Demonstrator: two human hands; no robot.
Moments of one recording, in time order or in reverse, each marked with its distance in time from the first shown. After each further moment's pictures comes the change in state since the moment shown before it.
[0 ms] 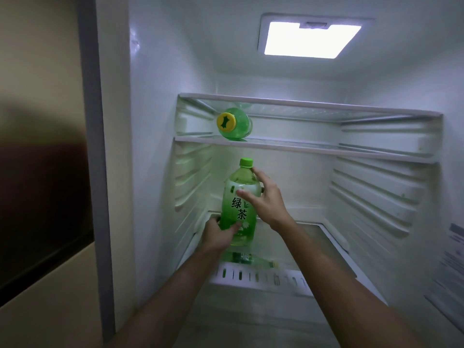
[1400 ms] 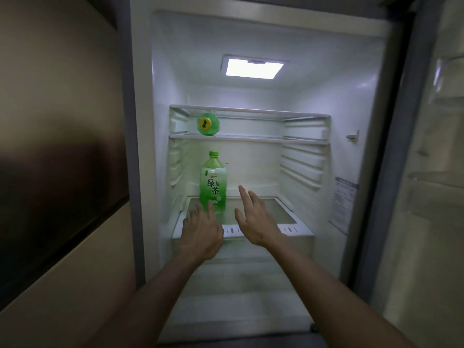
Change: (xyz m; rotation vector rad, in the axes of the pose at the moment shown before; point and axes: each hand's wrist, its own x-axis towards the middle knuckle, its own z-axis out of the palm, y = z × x) left_hand -0.145 0.008 -0.048 1.228 -0.016 0.586; right_hand -0.175 -0.068 -0.033 -0.678 -0.110 0.119
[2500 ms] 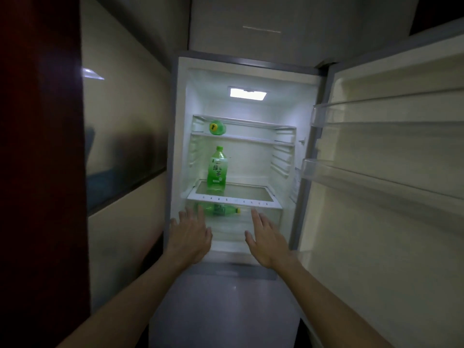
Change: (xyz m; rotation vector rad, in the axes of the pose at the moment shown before) left_hand -0.259 0.058 -0.123 0.174 0.043 -0.090; right_hand -0.269 -0.030 -0.103 -0.193 -0.119 -0.035
